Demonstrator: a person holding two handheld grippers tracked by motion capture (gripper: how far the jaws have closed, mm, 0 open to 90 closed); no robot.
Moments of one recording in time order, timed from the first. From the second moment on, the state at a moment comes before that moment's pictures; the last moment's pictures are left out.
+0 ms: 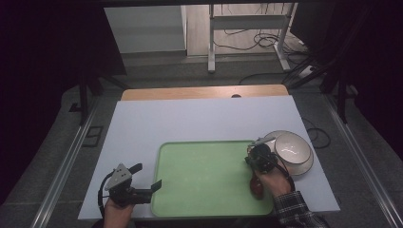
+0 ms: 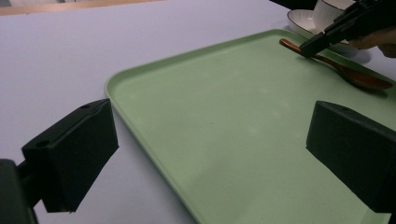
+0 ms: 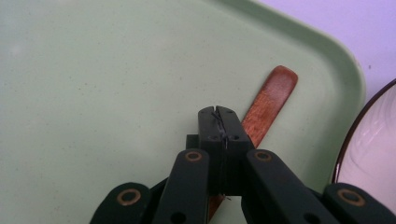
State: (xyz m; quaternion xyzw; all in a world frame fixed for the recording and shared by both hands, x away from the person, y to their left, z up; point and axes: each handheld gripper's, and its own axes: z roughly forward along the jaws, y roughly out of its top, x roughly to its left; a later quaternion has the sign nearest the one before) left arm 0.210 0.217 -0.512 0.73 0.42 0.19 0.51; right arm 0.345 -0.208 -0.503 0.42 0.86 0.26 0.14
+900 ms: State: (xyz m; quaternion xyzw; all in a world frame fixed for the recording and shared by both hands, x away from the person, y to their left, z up) left arm 0.210 0.218 -0.512 0.73 0.42 0.18 0.51; right arm 0.337 -0.209 -0.491 0.39 0.86 0.30 0.15
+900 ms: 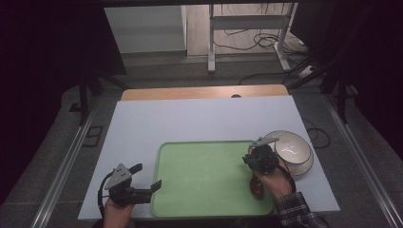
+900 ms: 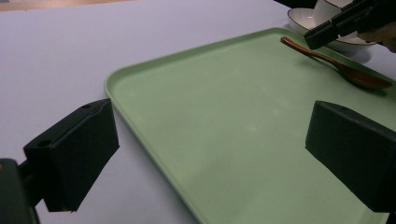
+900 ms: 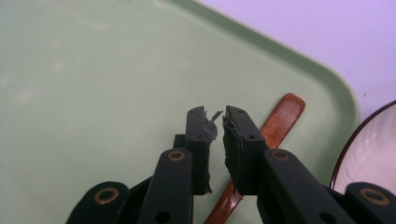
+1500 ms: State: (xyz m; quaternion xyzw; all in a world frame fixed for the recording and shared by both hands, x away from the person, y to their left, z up) left arm 0.210 0.219 -0.512 0.73 0.42 0.18 0.51; right arm 0.332 -0.207 -0.486 0.38 0.85 0.32 0.16
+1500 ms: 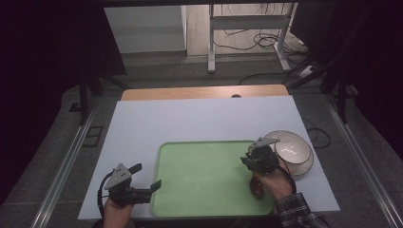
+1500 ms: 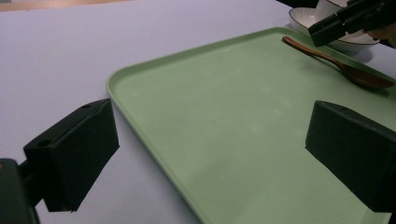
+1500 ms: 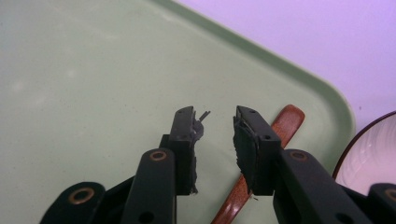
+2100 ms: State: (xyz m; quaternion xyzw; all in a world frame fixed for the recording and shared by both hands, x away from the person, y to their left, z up) left arm 0.210 0.220 -0.512 0.73 0.42 0.18 0.51; right arm 0.323 -0.204 -0.479 0.36 0.85 0.34 0.17
